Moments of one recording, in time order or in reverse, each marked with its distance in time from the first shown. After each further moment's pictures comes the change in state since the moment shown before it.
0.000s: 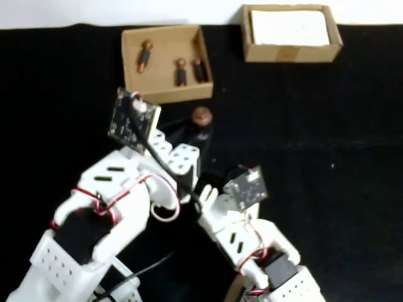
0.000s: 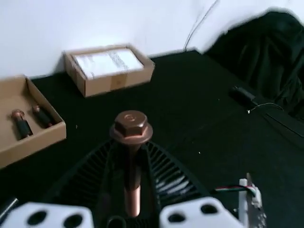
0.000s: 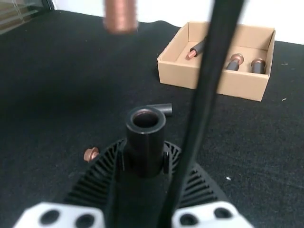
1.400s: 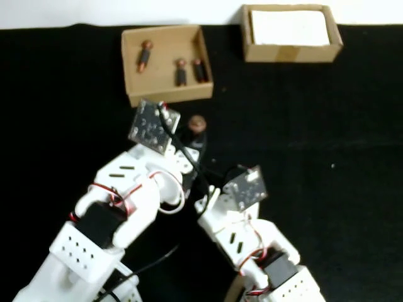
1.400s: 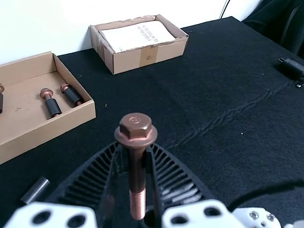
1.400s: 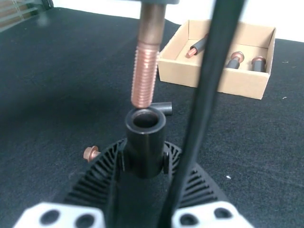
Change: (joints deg) left arm -4.0 0.1 13.5 -6.7 -4.7; right arm 0.0 0.0 0.0 0.0 0.0
